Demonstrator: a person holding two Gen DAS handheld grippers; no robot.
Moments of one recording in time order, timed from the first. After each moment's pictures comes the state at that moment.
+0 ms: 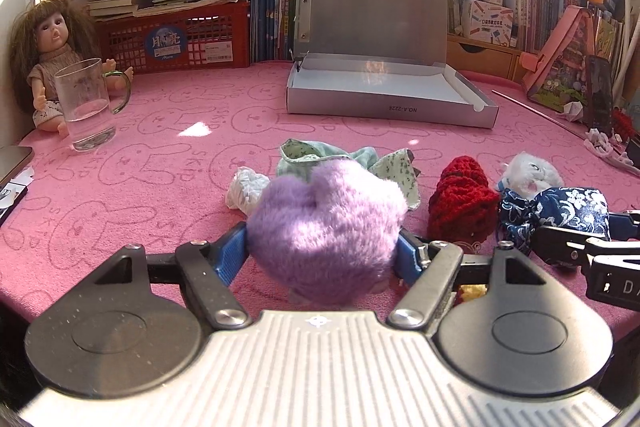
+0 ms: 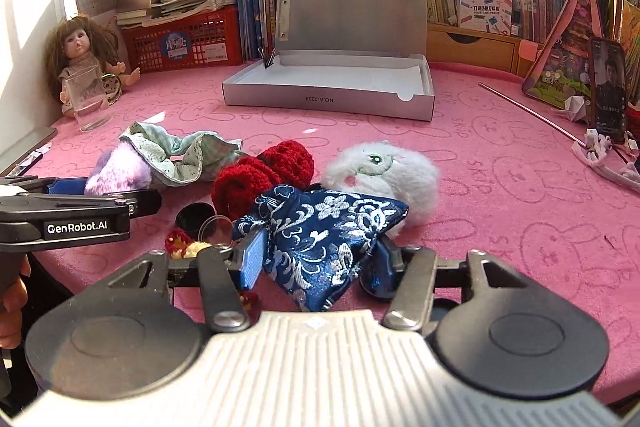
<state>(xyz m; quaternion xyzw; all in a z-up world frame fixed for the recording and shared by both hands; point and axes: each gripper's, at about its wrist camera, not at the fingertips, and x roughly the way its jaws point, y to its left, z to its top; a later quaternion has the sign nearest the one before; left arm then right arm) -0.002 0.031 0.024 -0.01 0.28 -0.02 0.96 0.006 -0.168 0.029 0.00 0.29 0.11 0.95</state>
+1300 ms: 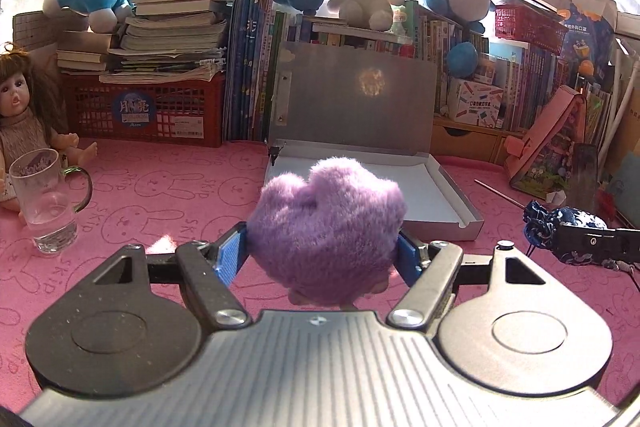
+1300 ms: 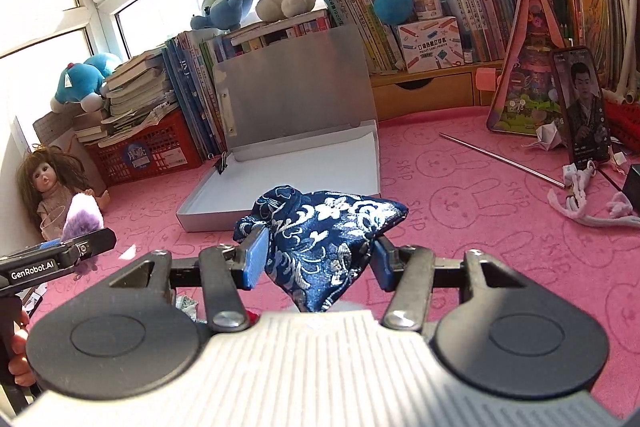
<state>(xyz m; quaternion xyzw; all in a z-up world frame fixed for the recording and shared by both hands) 0.082 0.044 0.101 -0.04 0.22 -0.06 0.97 0.085 -0.235 0.090 0.12 0.26 0.08 0.96</state>
